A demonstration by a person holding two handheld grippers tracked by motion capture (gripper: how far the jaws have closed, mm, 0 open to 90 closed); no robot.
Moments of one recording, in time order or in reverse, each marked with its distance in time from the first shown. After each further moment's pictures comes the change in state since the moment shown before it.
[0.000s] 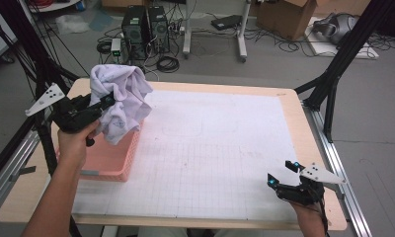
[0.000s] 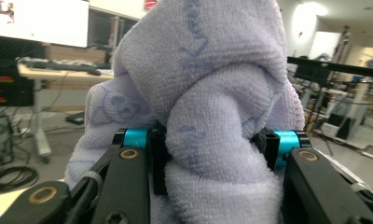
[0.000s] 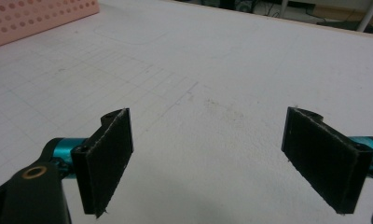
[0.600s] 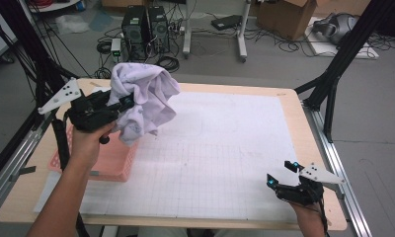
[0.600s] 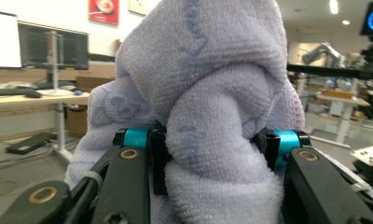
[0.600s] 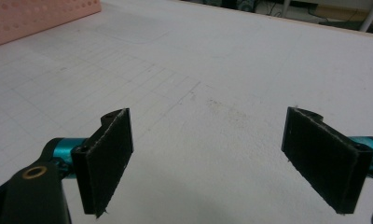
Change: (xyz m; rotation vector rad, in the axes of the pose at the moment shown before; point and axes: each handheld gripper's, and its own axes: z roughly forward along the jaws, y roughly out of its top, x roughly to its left) left arm -0.044 0.014 0.030 -0.017 -0.218 0.057; right arm 0.001 0.000 0.001 0.003 0.004 -0.008
